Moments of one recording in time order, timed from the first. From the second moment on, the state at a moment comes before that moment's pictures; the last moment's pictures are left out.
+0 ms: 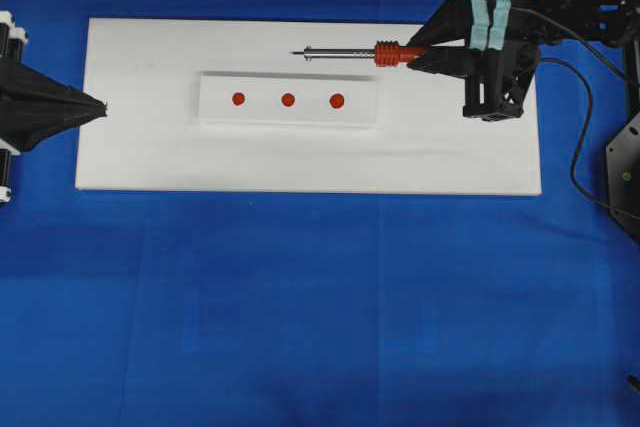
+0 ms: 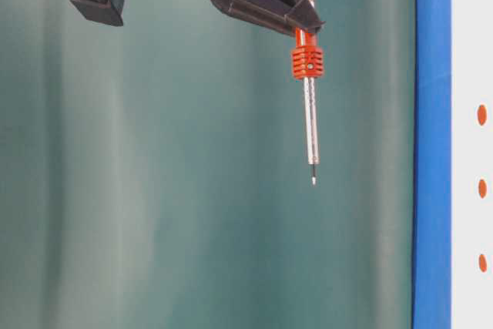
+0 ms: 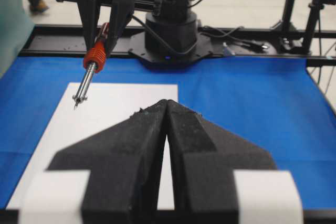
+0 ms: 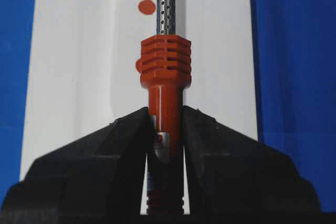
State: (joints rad) left arm 0.00 -0.98 1.23 0.00 -0.38 0.00; right arm -0.36 -0.38 0.72 0.43 0.40 -0.55
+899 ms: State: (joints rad) left arm 0.00 -0.98 1.23 0.00 -0.38 0.00; right arm -0.36 -0.29 0.72 0.43 0.40 -0.54
